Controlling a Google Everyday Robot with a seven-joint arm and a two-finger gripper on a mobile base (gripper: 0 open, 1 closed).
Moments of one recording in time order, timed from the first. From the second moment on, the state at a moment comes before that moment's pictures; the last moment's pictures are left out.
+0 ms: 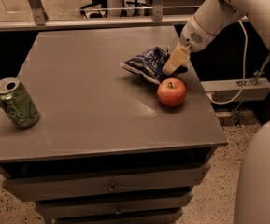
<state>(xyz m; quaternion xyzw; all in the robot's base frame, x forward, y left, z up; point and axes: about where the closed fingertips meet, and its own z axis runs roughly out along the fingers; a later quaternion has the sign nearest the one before) 0.666 -0.142 0.872 -0.50 0.83 0.14 0.21</state>
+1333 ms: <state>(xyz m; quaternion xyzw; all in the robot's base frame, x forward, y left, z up) 0.658 -0.249 0.921 -0.38 0.82 0.16 0.40</state>
